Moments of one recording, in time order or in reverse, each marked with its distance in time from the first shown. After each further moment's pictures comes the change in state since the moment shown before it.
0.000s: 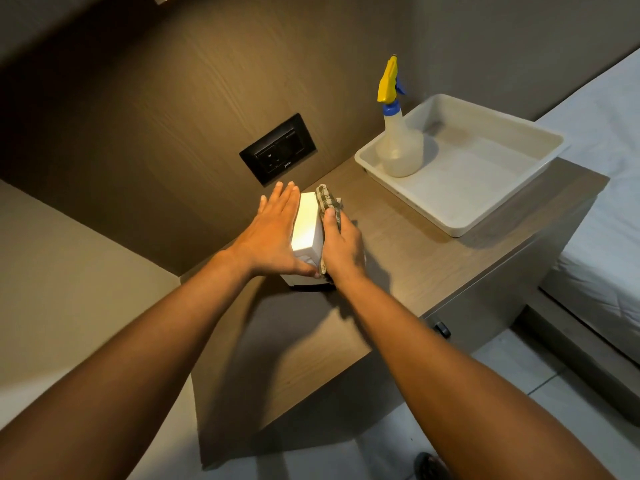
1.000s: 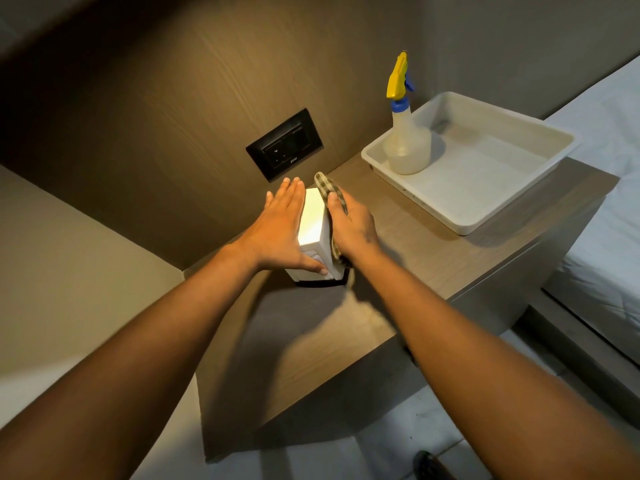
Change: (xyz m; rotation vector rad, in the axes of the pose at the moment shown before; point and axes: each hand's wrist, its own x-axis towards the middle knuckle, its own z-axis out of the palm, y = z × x) left_hand -0.002 0.002 -0.002 -0.021 -0.011 -0.015; right_hand 0.023 -0.015 -0.014 -0.104 -0.140 -0.154
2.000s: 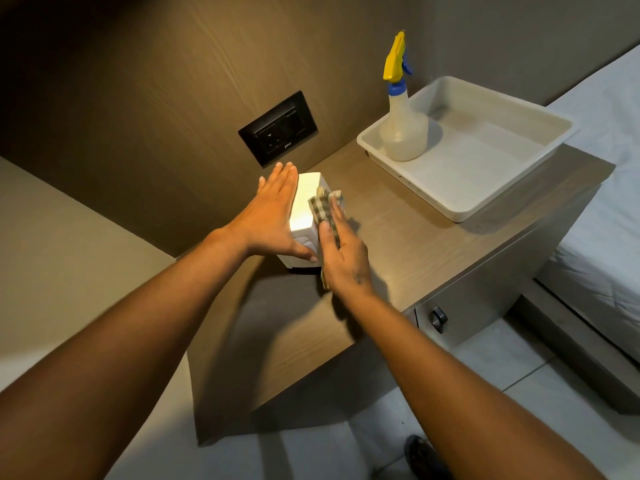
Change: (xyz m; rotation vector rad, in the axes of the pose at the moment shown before) left_hand 0.006 -0.011 0.006 0.013 -0.004 0.028; right_hand -0.065 0.036 0.014 0.021 0.025 -0.071
